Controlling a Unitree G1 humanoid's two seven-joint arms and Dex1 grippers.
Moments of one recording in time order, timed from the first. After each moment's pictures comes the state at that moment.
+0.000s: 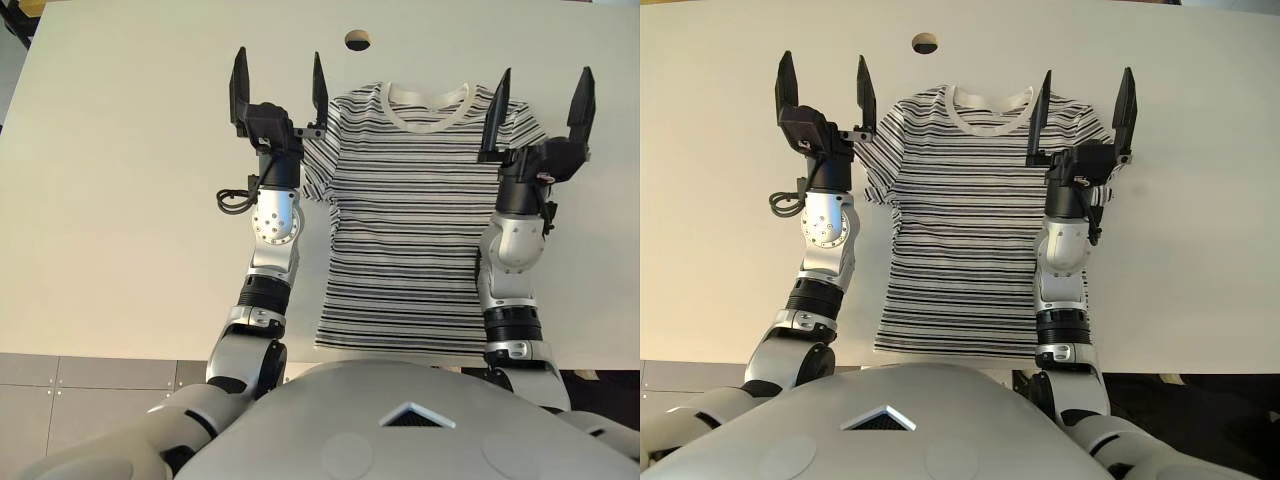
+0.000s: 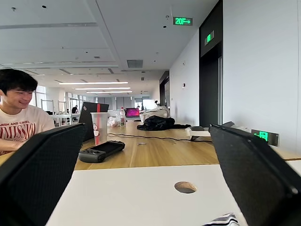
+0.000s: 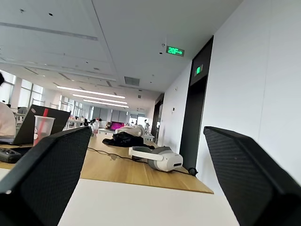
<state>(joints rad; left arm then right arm) -0.23 -0.03 -0.07 0.50 0.09 -0.70 0.12 -0.08 -0.07 -0.02 0.30 -0.10 -0.77 -0.08</state>
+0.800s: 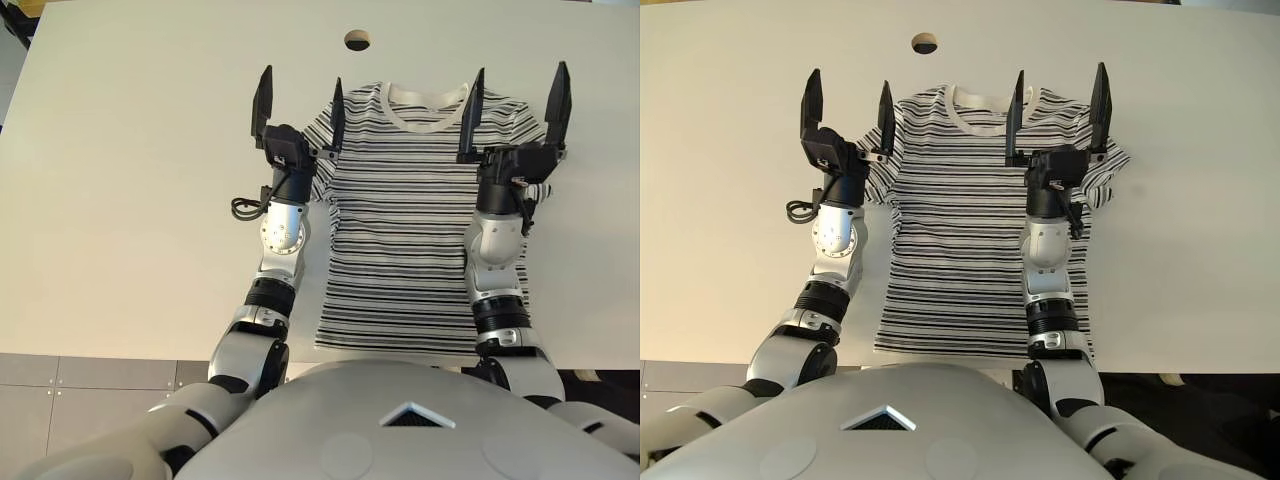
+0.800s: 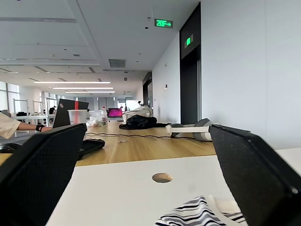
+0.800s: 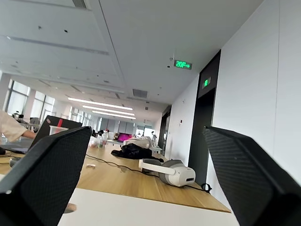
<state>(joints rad) -0.25 -0.03 -0.08 0.65 0.04 -0.88 0.02 -0.15 -0.06 0.00 0.43 -0.20 -0.94 -0.12</state>
